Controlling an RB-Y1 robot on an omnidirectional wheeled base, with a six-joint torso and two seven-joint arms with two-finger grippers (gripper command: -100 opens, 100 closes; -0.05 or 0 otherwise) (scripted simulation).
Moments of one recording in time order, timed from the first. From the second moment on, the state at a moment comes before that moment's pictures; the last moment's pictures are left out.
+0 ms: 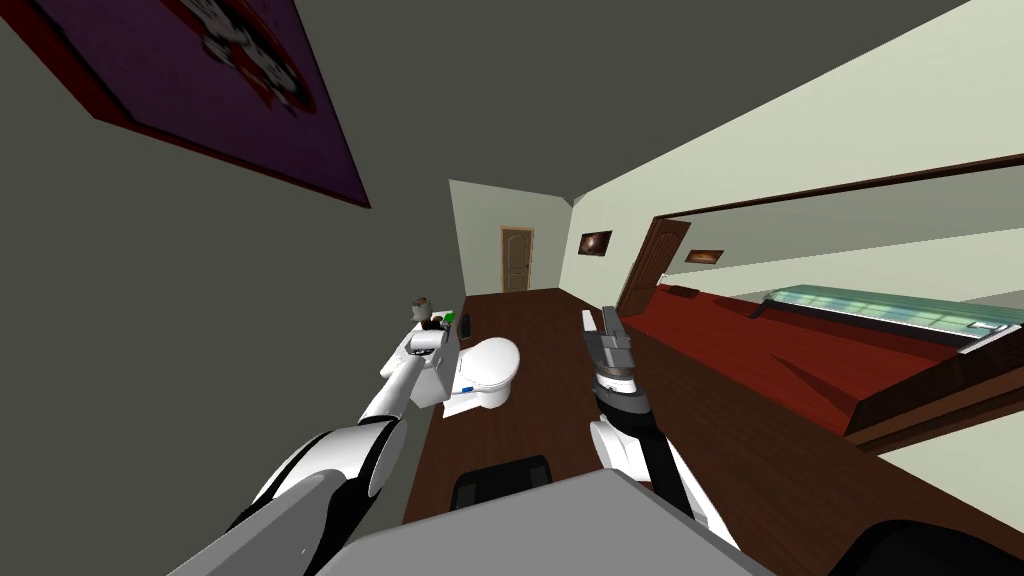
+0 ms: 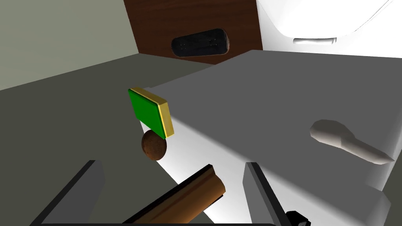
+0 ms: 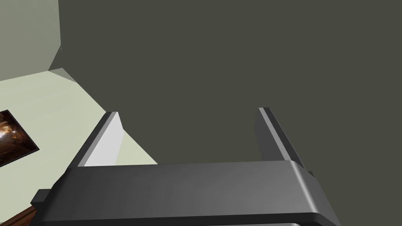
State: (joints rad) left arm -0.66 0.24 0.17 -1.04 0.00 0.78 -0.03; right arm 0.54 -0.03 0.01 -2.37 0.06 -0.62 0.06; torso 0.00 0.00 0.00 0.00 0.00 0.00
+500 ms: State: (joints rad) left arm -0.76 0.26 0.18 -0.93 0.00 0.91 -0.04; right arm 0.54 -0.03 0.01 -2.37 0.06 -0.62 0.06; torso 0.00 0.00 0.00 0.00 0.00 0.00
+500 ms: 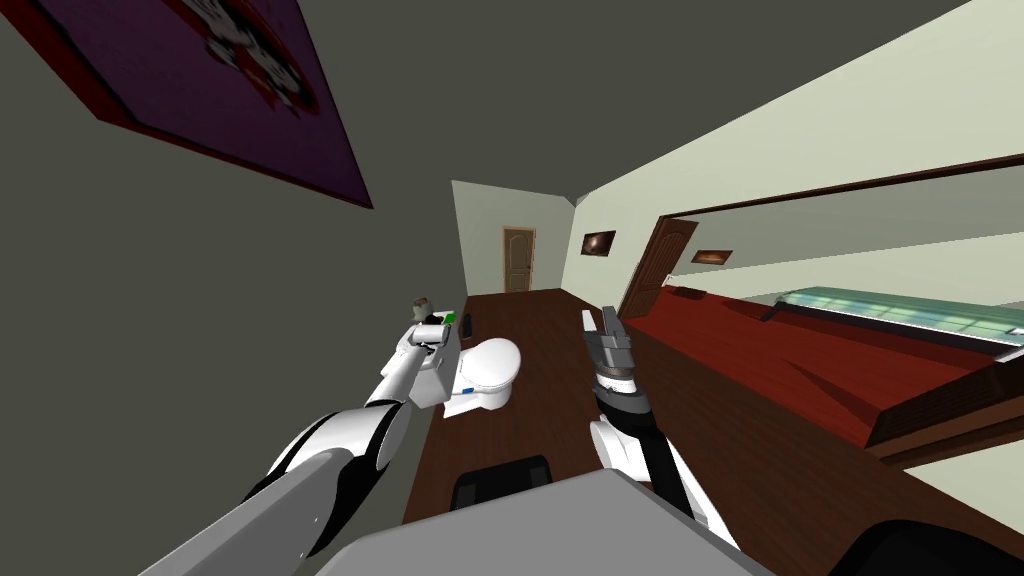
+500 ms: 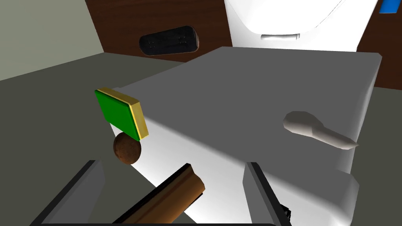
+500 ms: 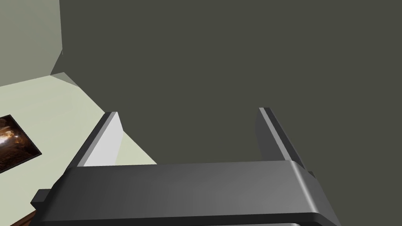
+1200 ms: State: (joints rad) left arm -0.90 0.29 0.20 -0.75 0.01 1.09 -0.06; right arm 0.54 -0.03 0.01 -2.37 0.06 -0.62 0.06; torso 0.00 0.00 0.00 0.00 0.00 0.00
